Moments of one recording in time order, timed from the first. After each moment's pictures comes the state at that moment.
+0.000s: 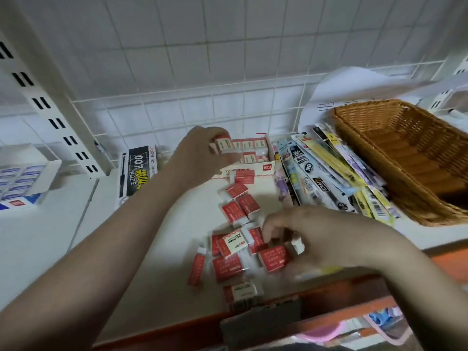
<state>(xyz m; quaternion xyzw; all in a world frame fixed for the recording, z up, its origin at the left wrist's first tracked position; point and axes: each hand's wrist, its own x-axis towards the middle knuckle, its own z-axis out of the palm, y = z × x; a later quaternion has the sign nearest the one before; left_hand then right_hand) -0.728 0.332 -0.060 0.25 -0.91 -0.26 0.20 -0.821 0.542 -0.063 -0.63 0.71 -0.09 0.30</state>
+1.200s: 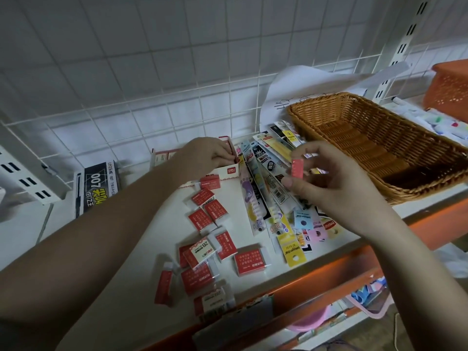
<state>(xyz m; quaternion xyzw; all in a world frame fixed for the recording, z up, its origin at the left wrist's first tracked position) -0.806 0.325 -0.085 0.09 -0.98 -0.18 0.08 -0.855 0.580 -0.063 -0.40 0.72 -0.55 0.12</state>
